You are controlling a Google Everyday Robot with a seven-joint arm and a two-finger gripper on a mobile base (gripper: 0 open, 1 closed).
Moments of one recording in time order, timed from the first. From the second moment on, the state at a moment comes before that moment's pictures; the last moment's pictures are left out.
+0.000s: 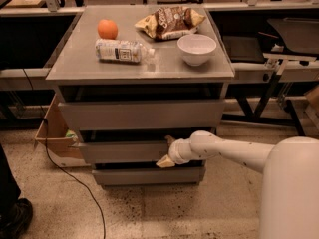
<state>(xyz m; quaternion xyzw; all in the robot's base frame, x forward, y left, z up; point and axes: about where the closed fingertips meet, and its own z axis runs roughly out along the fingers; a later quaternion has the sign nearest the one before) 0.649 -0.023 0.422 -0.59 0.72 0.14 0.33</state>
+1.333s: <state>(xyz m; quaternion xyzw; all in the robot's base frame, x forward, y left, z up) 0.648 -0.023 0.442 -0.59 0.72 0.14 0.33</state>
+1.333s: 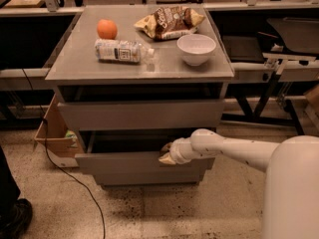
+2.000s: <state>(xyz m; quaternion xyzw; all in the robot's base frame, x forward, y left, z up) 0.624 -0.020 0.450 -0.60 0.72 0.15 0.31</state>
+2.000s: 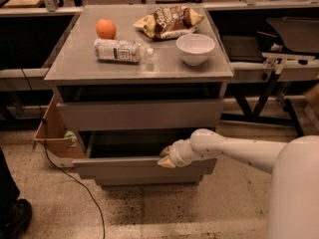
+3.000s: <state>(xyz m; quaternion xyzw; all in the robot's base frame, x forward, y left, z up) 0.590 -0.017 0.464 -0.61 0.72 0.17 0.28</state>
